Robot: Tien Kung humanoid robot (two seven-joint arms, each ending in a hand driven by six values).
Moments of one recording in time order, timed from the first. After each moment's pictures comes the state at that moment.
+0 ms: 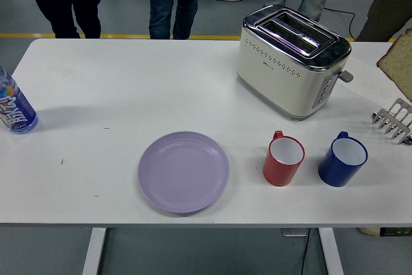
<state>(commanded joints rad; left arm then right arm) -0.12 0.12 -1.01 -0.18 1.04 0.19 0.36 0.58 -0.65 1.19 1.49 -2.00 0.04 -0.55</state>
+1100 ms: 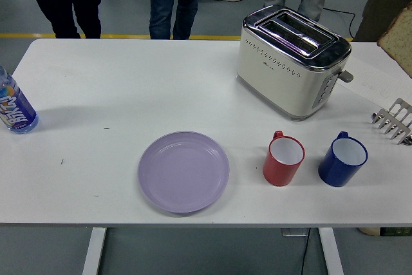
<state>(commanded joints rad) -0.12 0.12 -1.02 -0.18 1.05 0.19 0.36 0.64 -0.70 1.19 1.57 -1.97 0.08 -0.56</state>
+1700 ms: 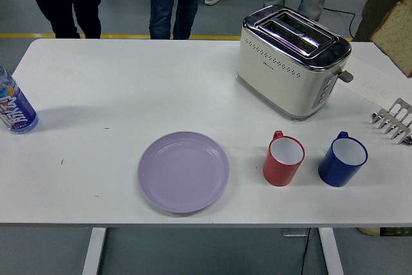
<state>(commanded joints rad) -0.11 0.13 -1.02 -0.18 1.06 0.19 0.36 0.68 -0.70 1.17 1.58 -1.92 0.09 -0.56</state>
